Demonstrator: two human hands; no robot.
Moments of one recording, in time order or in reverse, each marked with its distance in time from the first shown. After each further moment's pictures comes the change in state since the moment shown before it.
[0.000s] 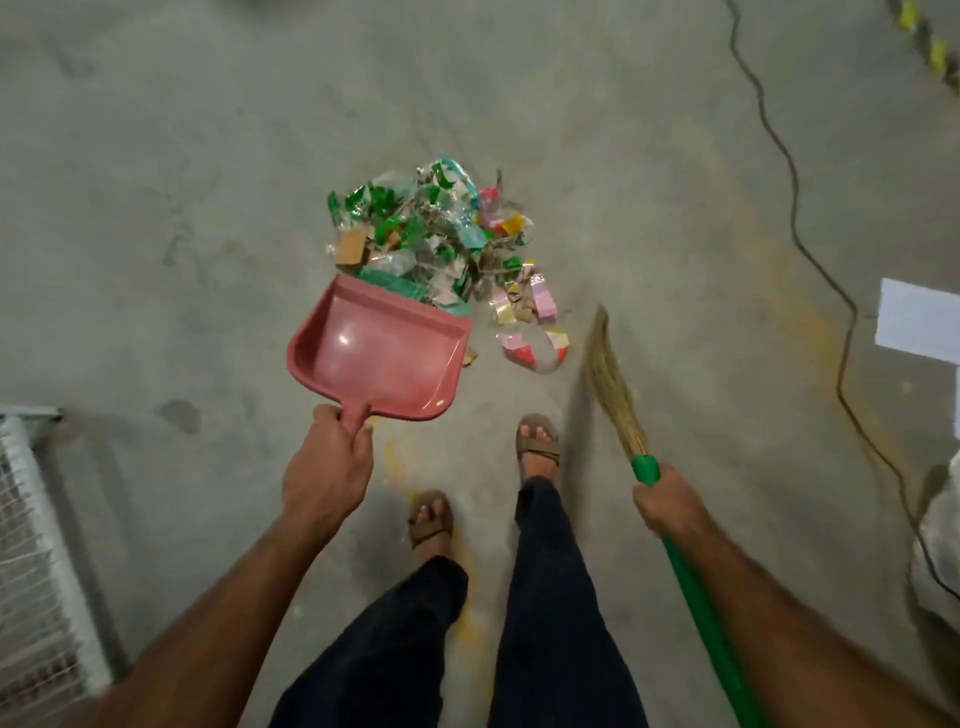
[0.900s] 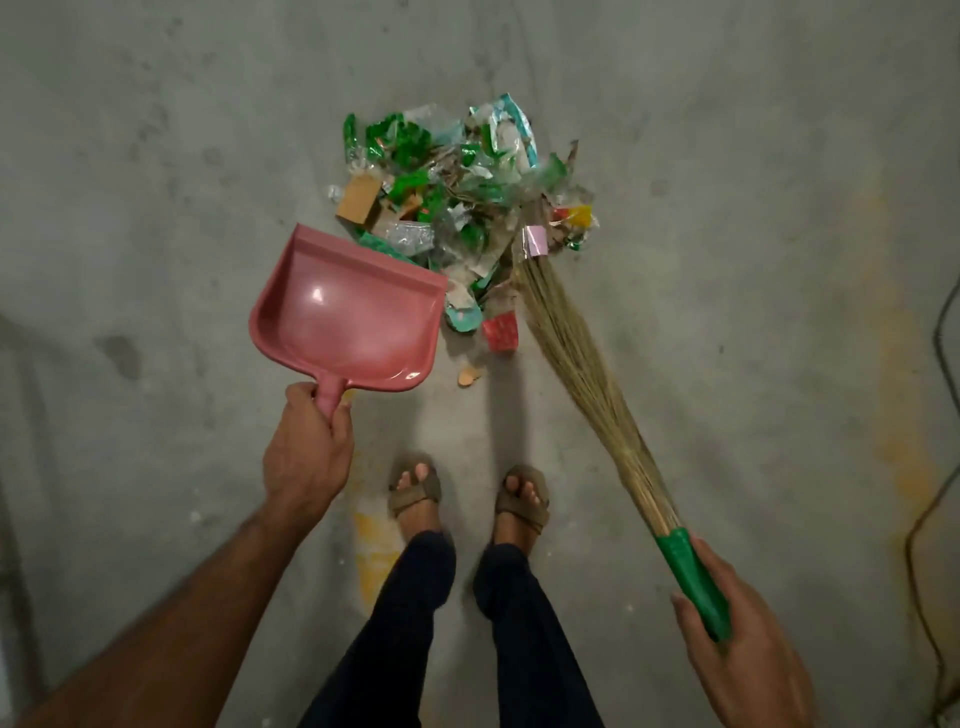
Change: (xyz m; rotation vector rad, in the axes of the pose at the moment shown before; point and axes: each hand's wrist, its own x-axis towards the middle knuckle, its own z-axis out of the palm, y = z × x) left_hand 0.203 0.044 0.122 -0.097 0.139 -0.310; right_hand 0.106 -0.076 -0.079 -0.103 0.213 -0.520
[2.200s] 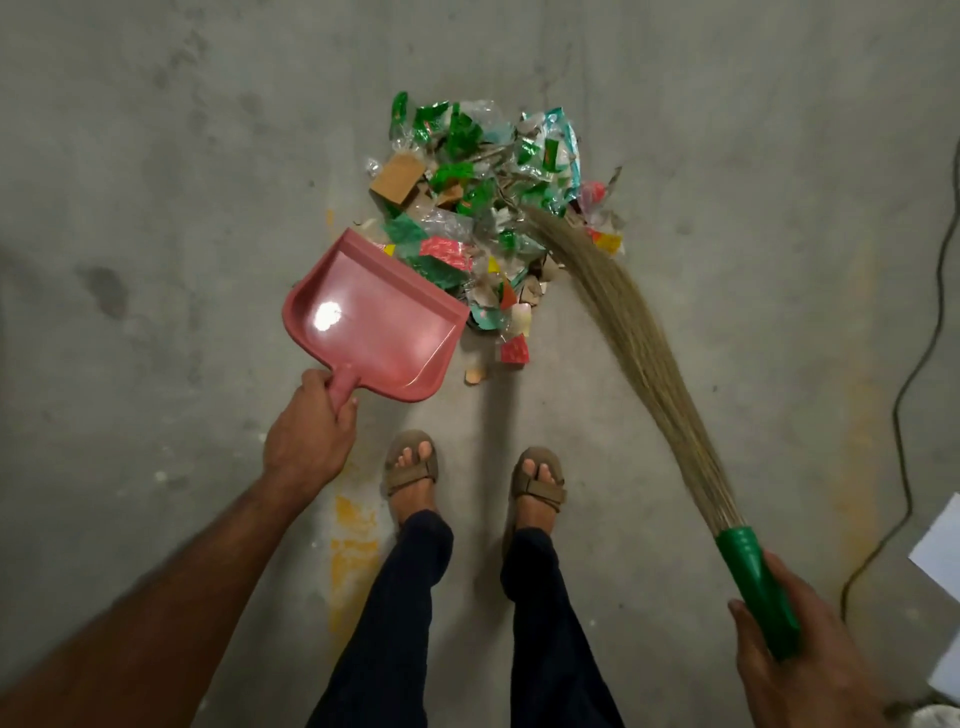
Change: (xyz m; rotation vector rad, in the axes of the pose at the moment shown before) left_hand 0.019 -0.063 -0.005 -0.054 -0.138 -0.020; right_hand -0.009 -0.065 -0.030 -0.294 0.224 -0.003
